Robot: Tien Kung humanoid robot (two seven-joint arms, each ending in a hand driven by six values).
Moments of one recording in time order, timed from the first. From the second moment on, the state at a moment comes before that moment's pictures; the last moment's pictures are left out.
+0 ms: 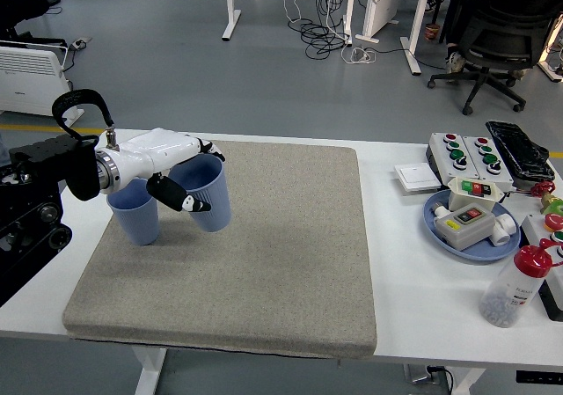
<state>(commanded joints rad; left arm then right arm) -0.84 0.60 -0.99 -1.41 1.91 -0.51 0.10 0.14 -0.17 0.11 0.26 -0.06 -0.25 -0.21</state>
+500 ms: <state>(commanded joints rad) -0.95 0.69 -1.01 -1.24 1.90 -0.54 0.09 0.14 -0.17 0.11 0.26 -0.06 -0.25 -0.21</state>
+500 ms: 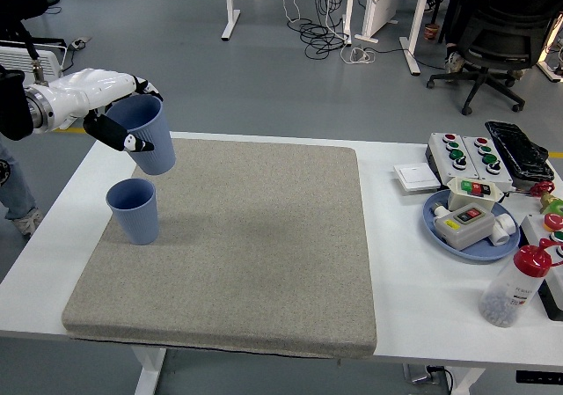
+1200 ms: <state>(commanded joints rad) -0.95 0.67 -0.94 -1.13 1.92 -0.55 0.10 0.14 -0.17 0.11 0.26 -0.06 -0.25 -0.21</state>
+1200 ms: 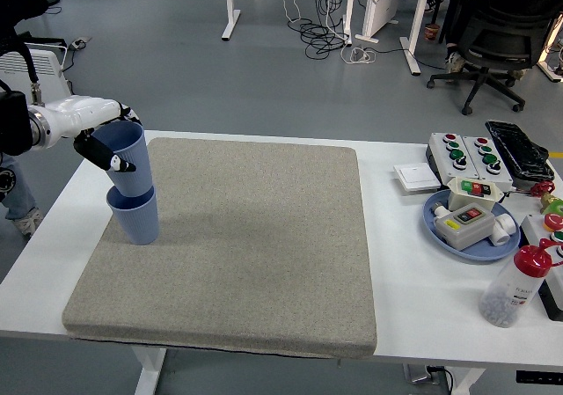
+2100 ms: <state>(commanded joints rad) -0.94 0.65 -0.91 -1.07 1.94 -0.53 0.09 0.13 -0.17 0.11 0.26 -0.06 -0.25 -0.21</state>
